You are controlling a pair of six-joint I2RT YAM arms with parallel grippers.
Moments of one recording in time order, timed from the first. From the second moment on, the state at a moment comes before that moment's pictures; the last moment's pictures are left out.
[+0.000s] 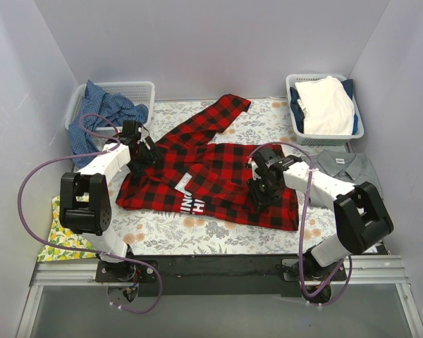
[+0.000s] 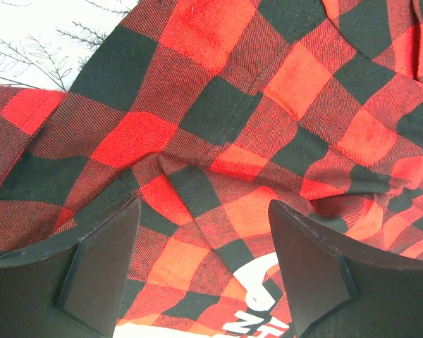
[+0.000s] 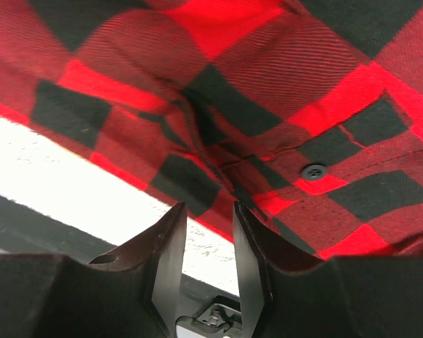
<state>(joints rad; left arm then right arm) -0.09 1.66 1.14 -0.57 0.04 -0.66 0.58 1.50 0.95 -0.78 -0.21 0.18</state>
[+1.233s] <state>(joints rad) -0.09 1.67 1.11 -0.56 0.03 -0.66 0.58 1.47 1.08 -0.91 -0.32 0.13</state>
